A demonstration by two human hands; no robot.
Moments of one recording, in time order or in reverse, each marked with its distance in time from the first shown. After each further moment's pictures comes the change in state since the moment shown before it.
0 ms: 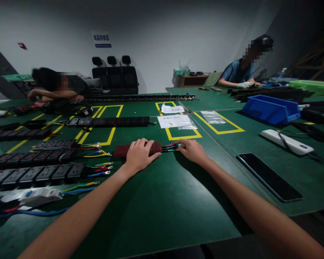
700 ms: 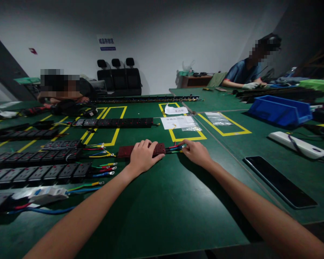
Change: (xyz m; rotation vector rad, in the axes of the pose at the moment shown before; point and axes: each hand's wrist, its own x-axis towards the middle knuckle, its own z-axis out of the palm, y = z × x) left_hand -0.002 0.000 0.002 0.008 0.012 0.000; right_hand -0.001 0.001 0.004 0.053 0.027 -0.010
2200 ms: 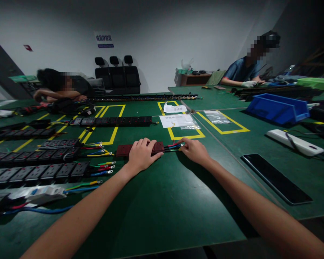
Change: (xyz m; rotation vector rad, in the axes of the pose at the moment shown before) left_hand 0.001 0.000 -0.001 -0.004 -0.003 0.002; right_hand 0.000 0.000 0.000 -0.005 0.001 -0.002
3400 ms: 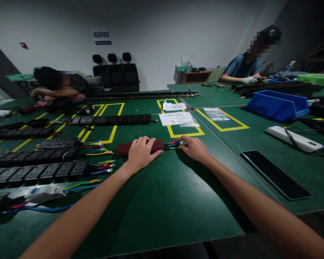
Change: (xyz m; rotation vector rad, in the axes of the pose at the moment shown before) left_hand 0.001 0.000 -0.001 0.013 -0.016 0.004; right_hand 0.000 -0.001 -0.002 -0.024 -0.025 0.011
